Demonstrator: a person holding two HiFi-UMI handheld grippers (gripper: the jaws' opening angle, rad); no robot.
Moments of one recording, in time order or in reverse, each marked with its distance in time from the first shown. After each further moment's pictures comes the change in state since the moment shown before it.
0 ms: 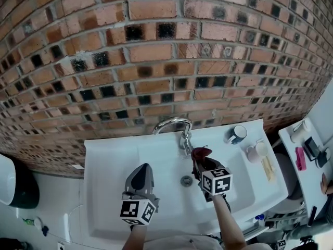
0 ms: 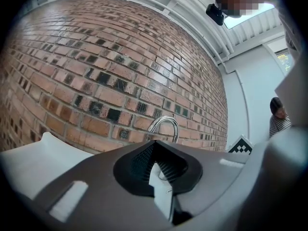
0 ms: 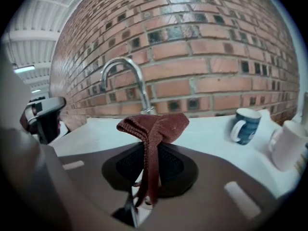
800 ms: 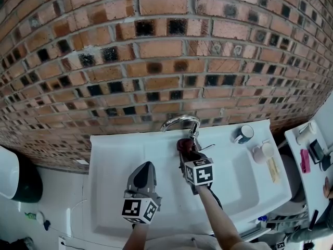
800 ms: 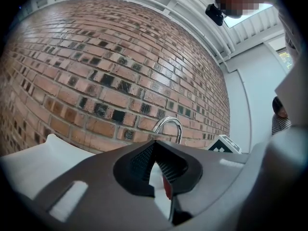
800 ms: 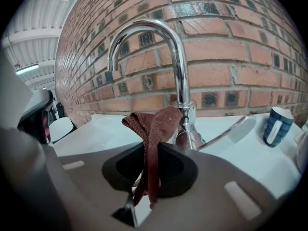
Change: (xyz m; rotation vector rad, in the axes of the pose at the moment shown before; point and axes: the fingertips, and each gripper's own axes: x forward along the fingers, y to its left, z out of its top) left arm -0.007 0.011 0.004 0.004 0.000 0.027; right arm 0.065 0.062 0.010 -0.007 0.071 0.069
